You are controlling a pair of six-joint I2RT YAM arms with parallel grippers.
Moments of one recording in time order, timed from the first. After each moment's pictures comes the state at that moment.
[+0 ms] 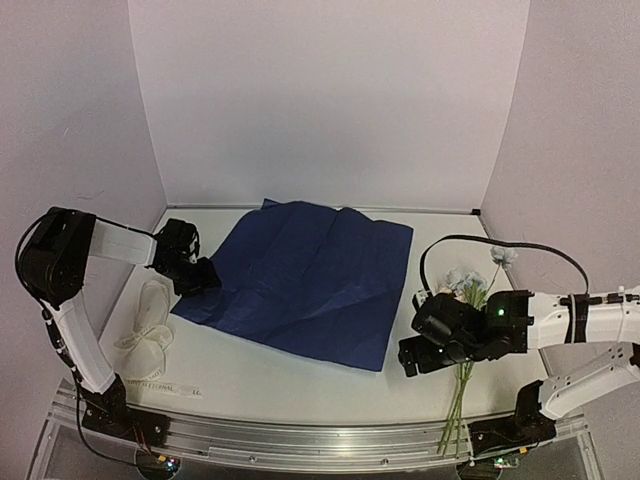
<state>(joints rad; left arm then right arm) -0.26 1.79 0.96 -0.21 0.16 -0.56 1.11 1.20 0.74 -0.72 0.35 0.78</state>
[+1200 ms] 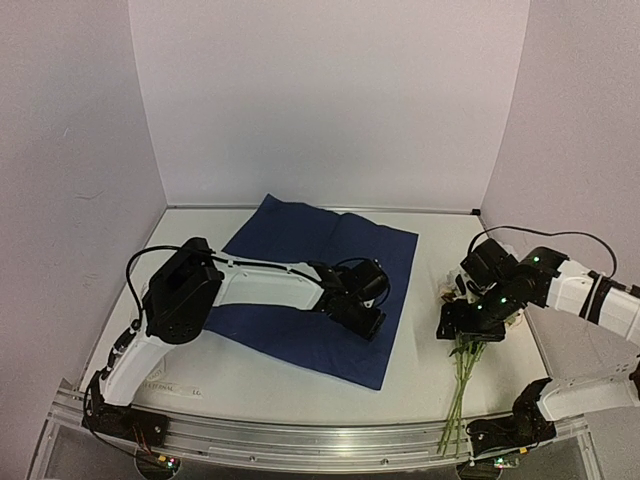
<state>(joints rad) -1.11 2.39 1.89 -0.50 -0.10 -0.43 0.62 1.13 0.85 -0.98 0.00 0.63</state>
